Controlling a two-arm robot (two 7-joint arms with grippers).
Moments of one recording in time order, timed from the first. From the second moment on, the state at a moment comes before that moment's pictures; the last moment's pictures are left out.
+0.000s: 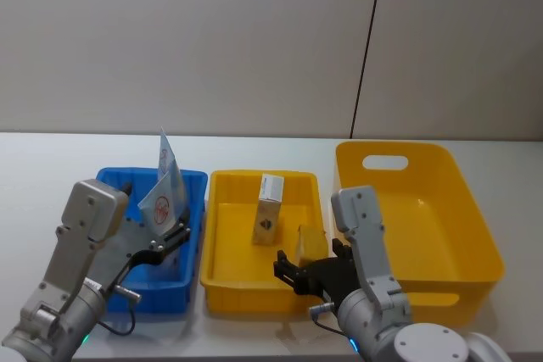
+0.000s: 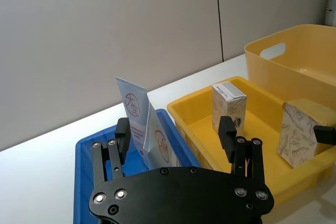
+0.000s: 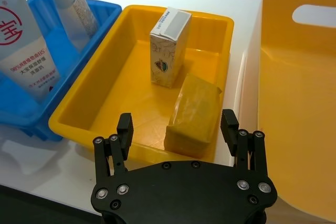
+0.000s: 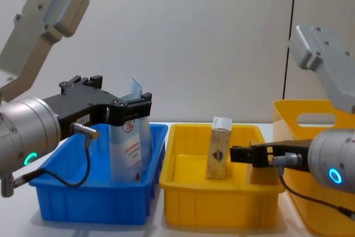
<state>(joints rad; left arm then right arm) -0.24 0.38 0.45 -1.63 -0.20 0.01 -0.01 0.16 0.09 -0.36 -1.65 0.15 0.51 -0.10</state>
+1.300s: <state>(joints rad) -0.24 0.38 0.45 -1.63 -0.20 0.01 -0.01 0.21 0.03 -0.37 -1.54 0.09 0.53 -0.13</state>
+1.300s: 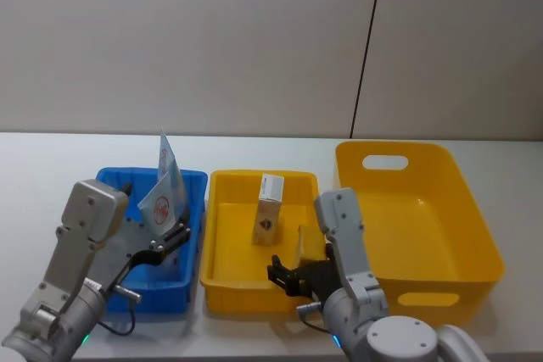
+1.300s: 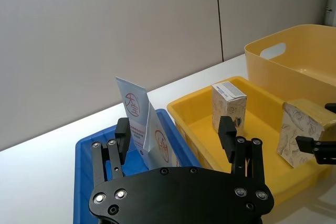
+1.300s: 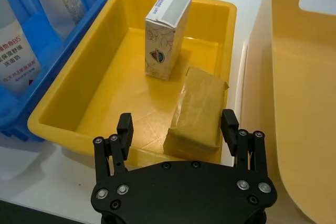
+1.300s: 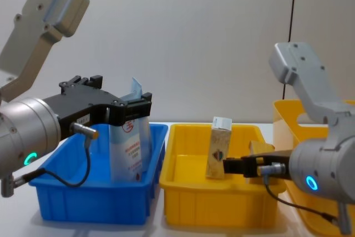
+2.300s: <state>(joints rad) -0.24 0.38 0.45 -1.63 -0.20 0.01 -0.01 0.21 0.00 -0.35 -1.52 0.06 0.53 -0.15</state>
